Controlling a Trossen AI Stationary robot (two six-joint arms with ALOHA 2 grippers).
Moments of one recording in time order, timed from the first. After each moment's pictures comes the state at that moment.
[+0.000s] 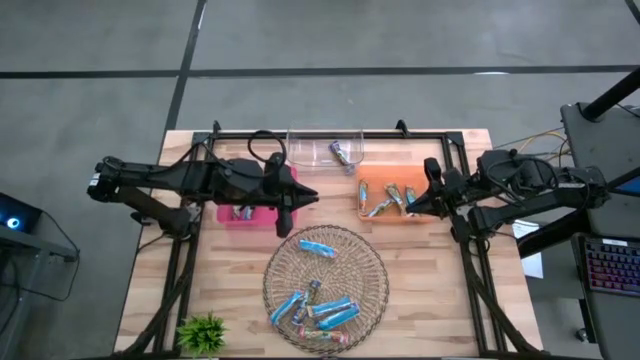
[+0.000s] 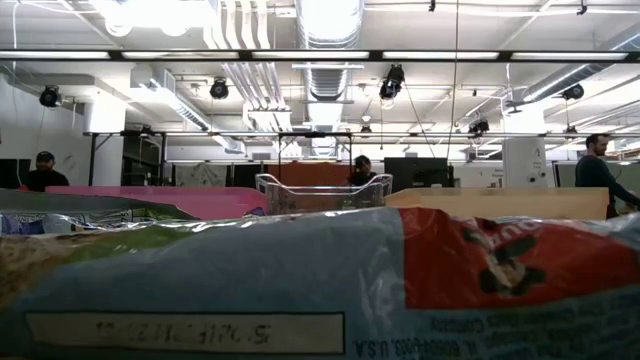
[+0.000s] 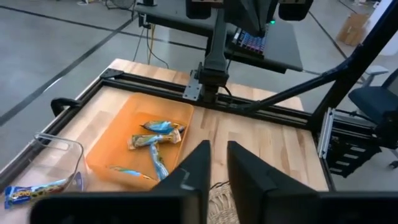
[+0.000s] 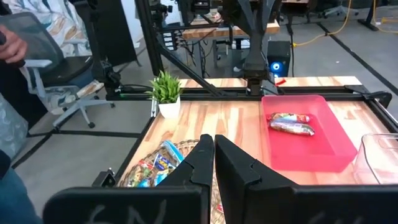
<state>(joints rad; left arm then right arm) -0.14 1.31 1.45 -0.47 -0.24 -0.26 0.10 0.77 1.01 -0.48 -0.16 0.13</state>
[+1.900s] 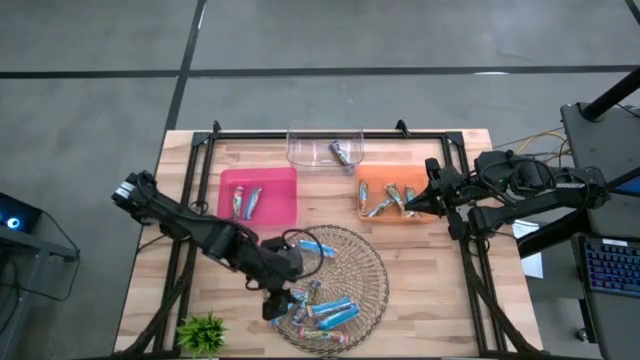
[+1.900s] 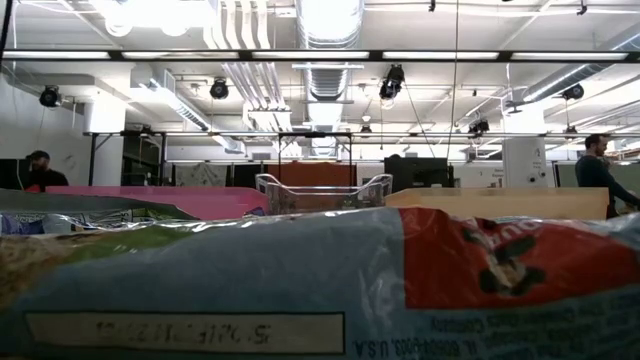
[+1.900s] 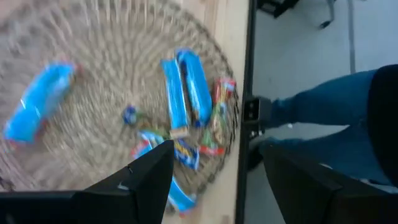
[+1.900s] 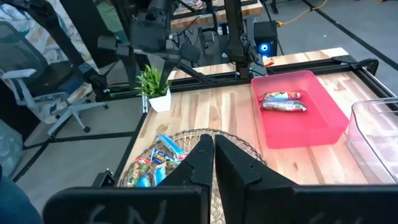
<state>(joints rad) -0.49 1.59 1.59 -0.88 0.00 -0.71 0.10 0.77 1.01 -0.53 -0.10 0.24</state>
